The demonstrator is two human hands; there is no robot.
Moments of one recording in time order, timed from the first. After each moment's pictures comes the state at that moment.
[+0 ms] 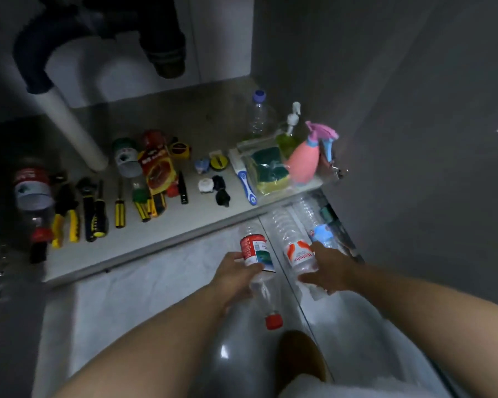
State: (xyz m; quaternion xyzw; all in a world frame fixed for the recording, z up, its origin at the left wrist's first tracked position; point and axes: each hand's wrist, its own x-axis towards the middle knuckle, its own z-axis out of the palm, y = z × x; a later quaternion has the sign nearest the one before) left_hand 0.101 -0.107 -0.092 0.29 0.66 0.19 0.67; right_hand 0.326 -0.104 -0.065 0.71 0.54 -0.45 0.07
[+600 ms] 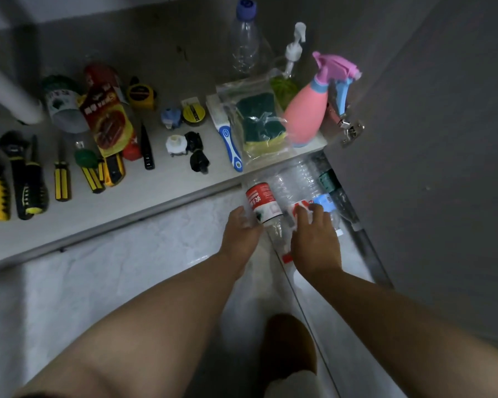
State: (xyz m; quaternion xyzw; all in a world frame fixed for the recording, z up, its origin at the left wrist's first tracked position) left_hand 0.162 -0.060 -0.163 0.32 0.65 0.25 0.64; right_hand 0.313 -0.096 -0.168 0.76 0.63 -0.13 0.06
